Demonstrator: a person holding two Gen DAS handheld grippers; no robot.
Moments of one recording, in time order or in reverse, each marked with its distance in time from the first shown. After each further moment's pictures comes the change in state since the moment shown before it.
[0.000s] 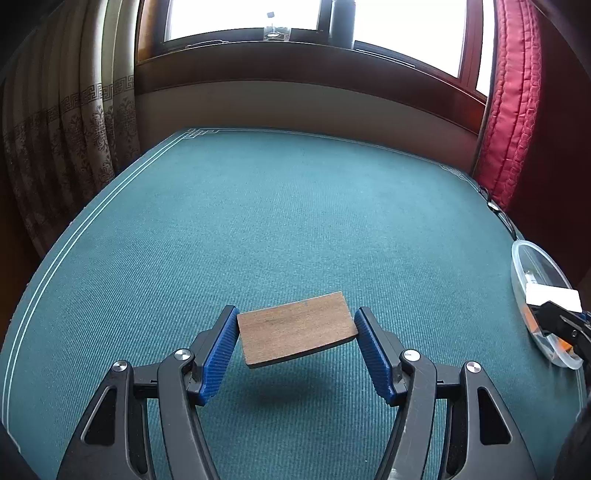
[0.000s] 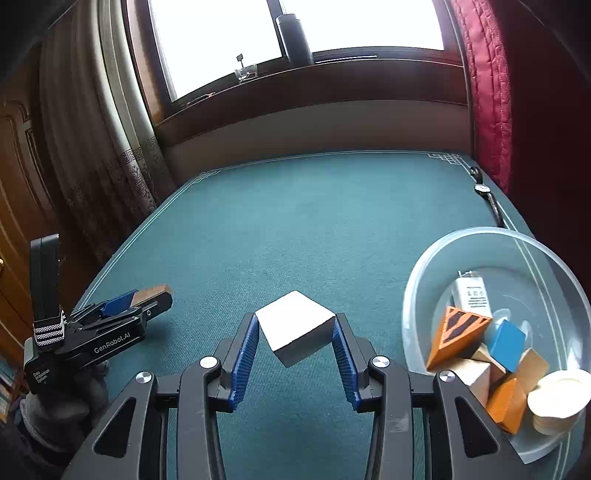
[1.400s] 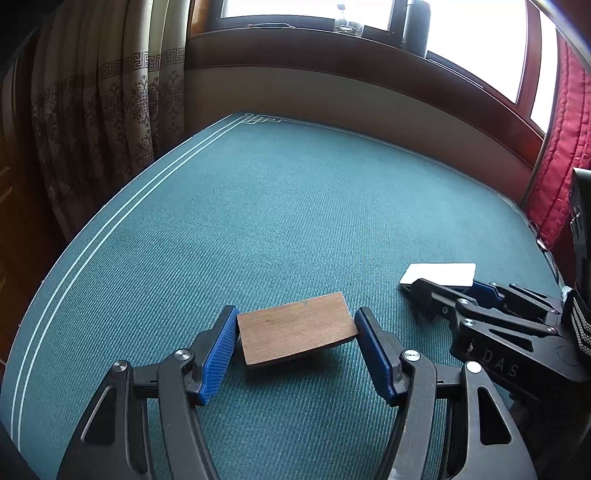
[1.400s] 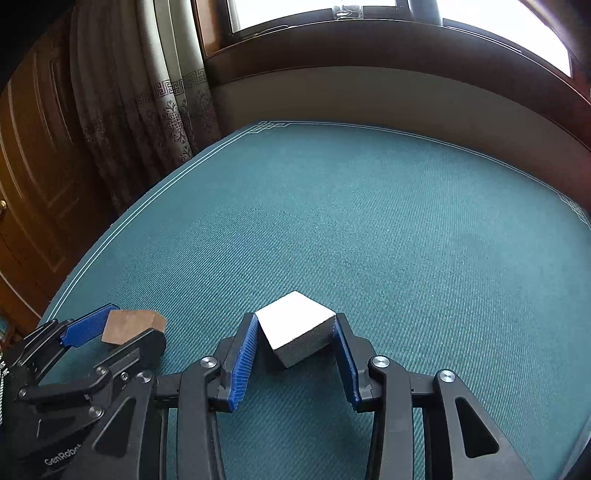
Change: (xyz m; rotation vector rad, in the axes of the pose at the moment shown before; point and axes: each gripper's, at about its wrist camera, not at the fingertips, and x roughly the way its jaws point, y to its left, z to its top) left arm 0.033 0.080 0.022 -0.136 0.020 0.095; right arm 0.165 0.115 0.054 -0.218 0.153 0.109
